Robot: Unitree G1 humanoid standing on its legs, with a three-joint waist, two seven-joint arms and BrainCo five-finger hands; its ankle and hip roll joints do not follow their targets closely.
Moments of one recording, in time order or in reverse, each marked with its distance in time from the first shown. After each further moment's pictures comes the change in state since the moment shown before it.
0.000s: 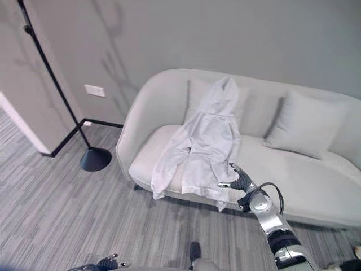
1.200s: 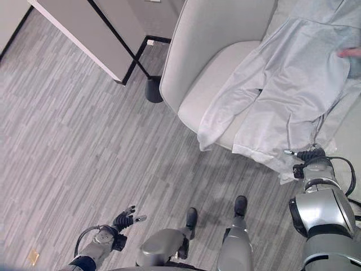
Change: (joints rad) left arm -0.121 -0.021 -0.047 -0.294 0.068 -0.015 -0.016; right arm -0.528 -0.224 -0.089 0.754 0.473 0.078 -0.141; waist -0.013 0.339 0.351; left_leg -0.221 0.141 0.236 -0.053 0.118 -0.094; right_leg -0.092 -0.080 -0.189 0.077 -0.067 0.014
